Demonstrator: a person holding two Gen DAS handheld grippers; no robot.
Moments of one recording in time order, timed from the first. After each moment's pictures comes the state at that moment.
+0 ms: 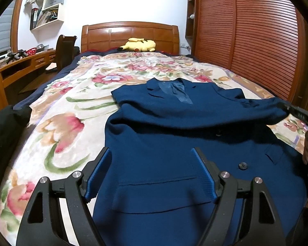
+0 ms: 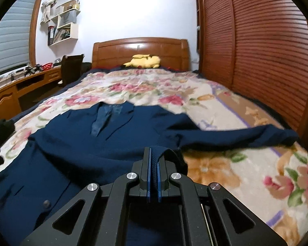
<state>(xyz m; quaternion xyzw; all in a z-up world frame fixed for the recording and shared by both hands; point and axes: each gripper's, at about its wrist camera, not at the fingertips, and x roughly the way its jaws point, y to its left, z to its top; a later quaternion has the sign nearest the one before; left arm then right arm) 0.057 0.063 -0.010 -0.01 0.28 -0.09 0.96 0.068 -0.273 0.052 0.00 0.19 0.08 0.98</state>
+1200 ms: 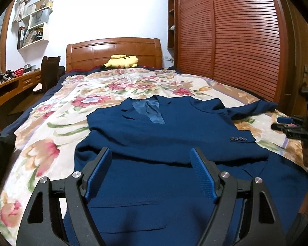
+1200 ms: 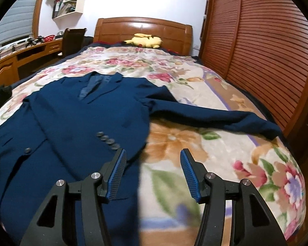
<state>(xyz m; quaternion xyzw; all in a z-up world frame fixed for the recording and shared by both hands) 0.054 0.005 0.016 0.01 0.23 -0.13 0.97 0.058 -0.343 0.067 -0.07 0.25 0.06 0.96</state>
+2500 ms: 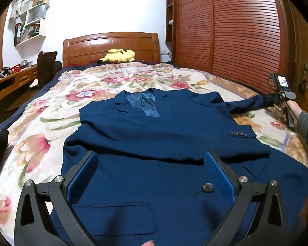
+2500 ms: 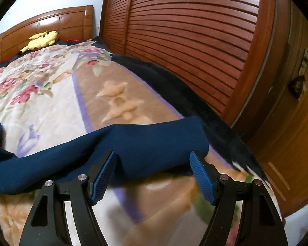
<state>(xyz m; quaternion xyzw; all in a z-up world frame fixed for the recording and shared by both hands) 0.065 -0.013 0.003 0.01 0.24 -0.13 0.96 0.276 -0.495 0.063 0.02 0.31 -0.21 0.93</state>
